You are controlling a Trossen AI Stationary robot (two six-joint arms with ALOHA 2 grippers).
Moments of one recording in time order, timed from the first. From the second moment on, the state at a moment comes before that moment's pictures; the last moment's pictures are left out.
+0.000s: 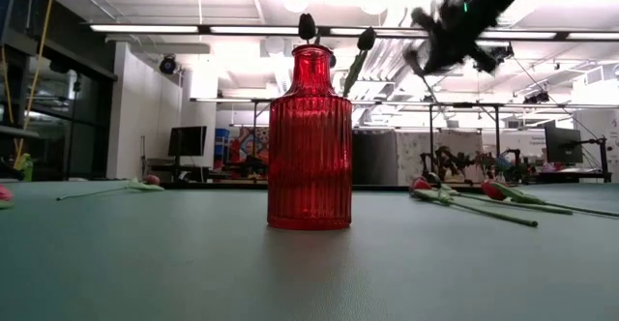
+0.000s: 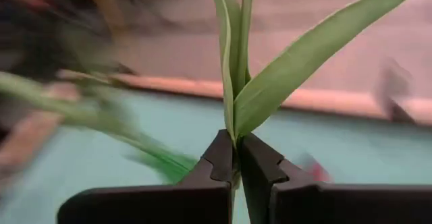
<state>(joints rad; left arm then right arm) 0.45 0.88 1.05 -0.16 0.01 -0.22 -0.44 1.05 0.90 -0.37 0.37 0.66</state>
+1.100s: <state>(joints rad) 0.45 0.88 1.05 -0.16 -0.07 -0.18 -0.26 1.48 0.90 0.81 0.39 -0.14</state>
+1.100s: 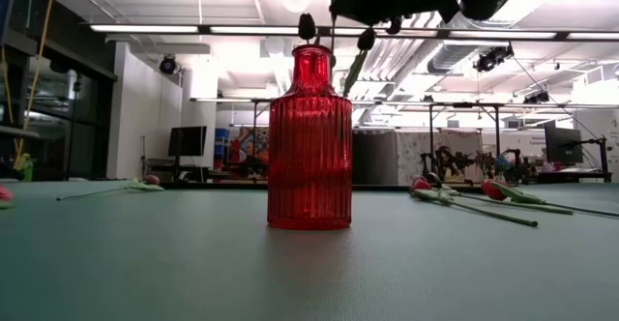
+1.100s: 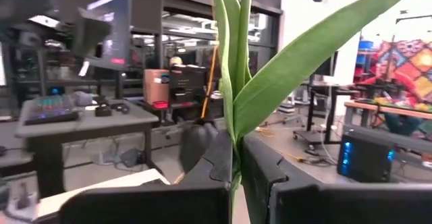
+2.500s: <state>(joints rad) 0.45 0.88 1.05 -0.16 -0.09 -0.18 -0.27 1.38 0.90 0.40 0.34 0.14</state>
